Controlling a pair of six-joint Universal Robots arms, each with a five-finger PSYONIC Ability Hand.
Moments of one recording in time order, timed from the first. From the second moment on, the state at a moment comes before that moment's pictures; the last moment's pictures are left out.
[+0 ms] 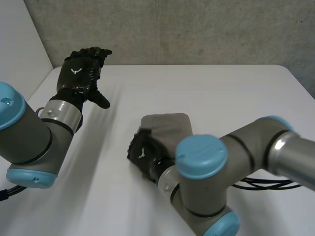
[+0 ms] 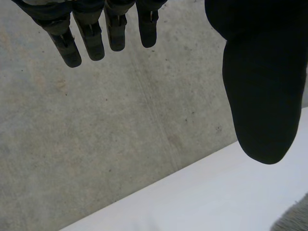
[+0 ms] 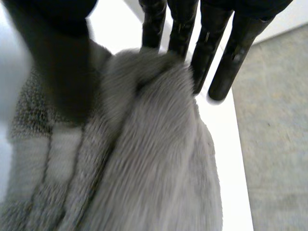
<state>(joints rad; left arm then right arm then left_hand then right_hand) 4.31 -1.85 -1.64 3.62 -1.54 3.19 2.44 -0.90 1.36 -0.15 1.50 2.17 0.19 0.19 0.19 0.19 0.03 0.47 0.57 0.49 0.49 0.29</state>
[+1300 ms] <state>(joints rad) 4.25 -1.78 -1.33 3.20 -1.58 3.15 1.92 -1.41 1.33 0.05 1.52 3.06 0.20 0.20 0.20 0.20 0.03 0.23 0.25 0.25 0.26 0.06</state>
